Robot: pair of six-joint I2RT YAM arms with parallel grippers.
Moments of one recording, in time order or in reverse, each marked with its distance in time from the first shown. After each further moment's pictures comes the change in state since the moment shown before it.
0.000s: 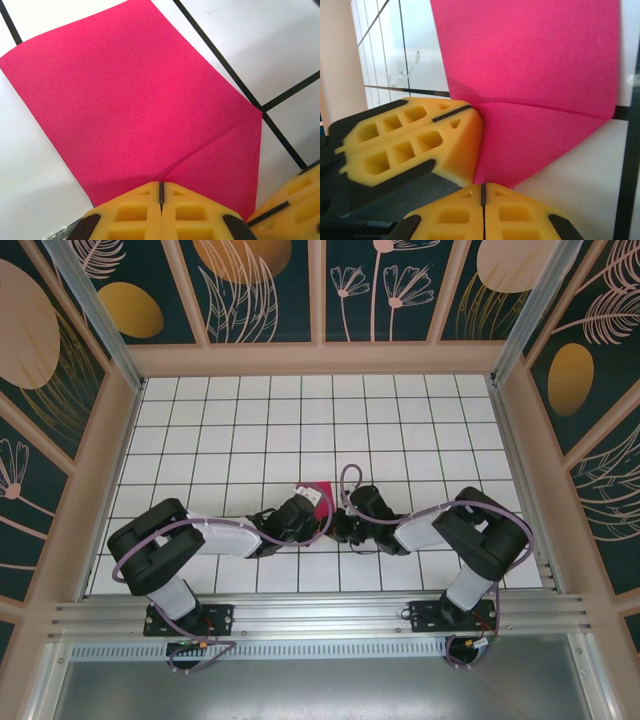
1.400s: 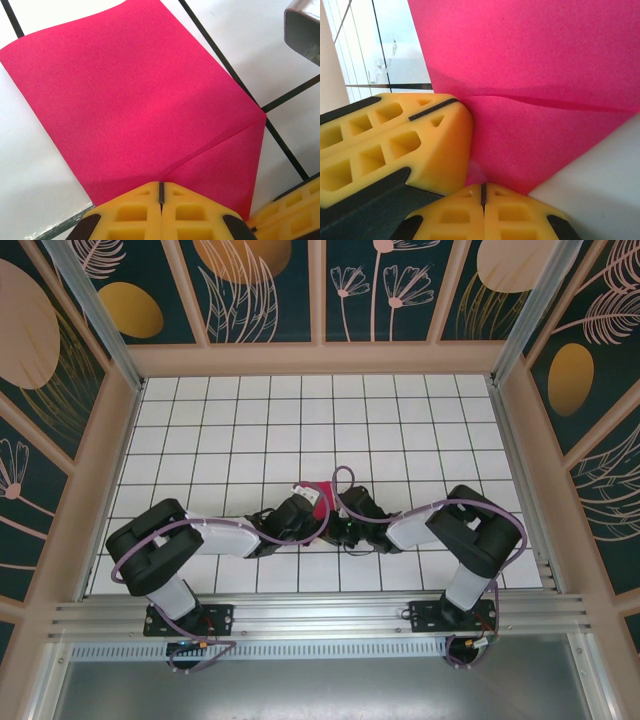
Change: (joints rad) left arm 0.005 -0.010 -0.008 0.001 0.025 -0.046; right arm 0.048 0.030 0.066 -0.107 0.037 0.043
